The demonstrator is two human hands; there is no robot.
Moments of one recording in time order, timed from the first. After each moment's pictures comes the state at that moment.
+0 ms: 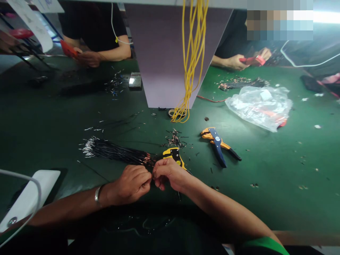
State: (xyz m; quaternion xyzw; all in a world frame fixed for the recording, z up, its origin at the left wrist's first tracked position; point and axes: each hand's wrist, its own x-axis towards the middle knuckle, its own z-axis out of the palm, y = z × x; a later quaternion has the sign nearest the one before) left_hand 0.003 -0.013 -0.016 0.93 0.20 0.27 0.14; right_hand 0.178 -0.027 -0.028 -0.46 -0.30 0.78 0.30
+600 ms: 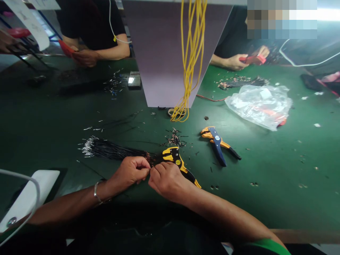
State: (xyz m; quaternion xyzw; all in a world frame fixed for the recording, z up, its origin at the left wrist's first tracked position) left_hand 0.013 -0.002 -0.010 0.59 0.51 0.16 0.61; right_hand 0.180 -0.046 -0.021 -0.40 -0.88 0.02 0.26
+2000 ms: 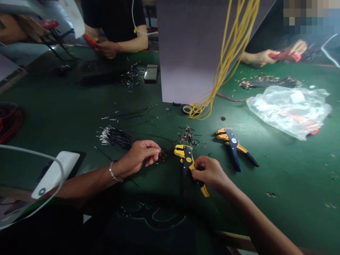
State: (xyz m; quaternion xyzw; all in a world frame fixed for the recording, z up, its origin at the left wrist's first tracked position) left_hand 0.009 0.015 -0.007 0.42 0.50 0.27 0.71; right_hand 0.258 -0.050 -0.037 -0.67 -0.48 0.53 0.22
